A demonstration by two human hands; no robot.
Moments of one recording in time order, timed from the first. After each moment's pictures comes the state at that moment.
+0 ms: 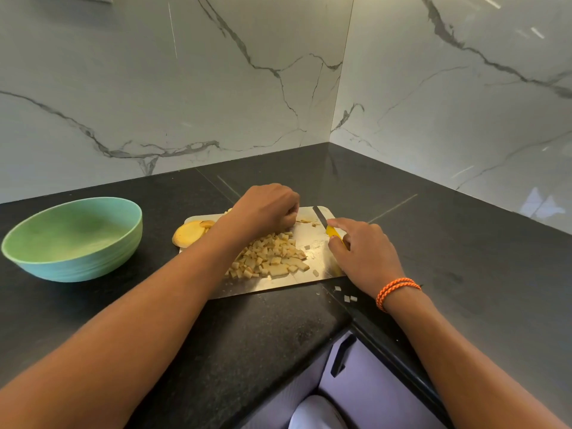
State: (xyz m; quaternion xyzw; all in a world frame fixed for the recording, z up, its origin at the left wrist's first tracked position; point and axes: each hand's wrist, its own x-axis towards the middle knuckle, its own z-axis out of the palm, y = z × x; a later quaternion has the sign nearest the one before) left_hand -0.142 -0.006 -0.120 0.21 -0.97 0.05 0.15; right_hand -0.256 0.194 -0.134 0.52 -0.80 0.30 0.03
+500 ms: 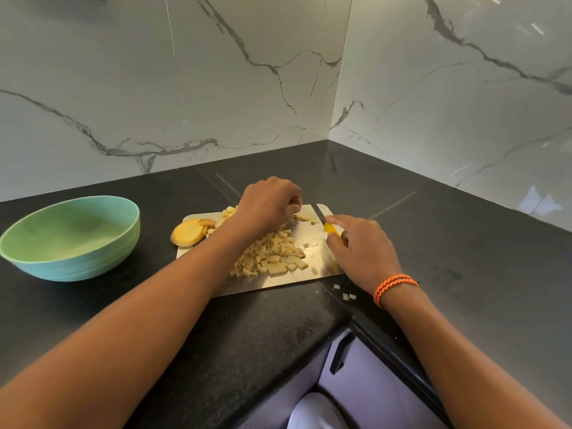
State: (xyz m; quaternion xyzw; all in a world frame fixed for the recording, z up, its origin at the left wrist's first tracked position) left_hand -0.154 -0.002 -0.126 0.27 -0.93 -0.01 0.23; right_hand -0.255 0.191 -0.135 0.52 -0.80 0.30 0.04
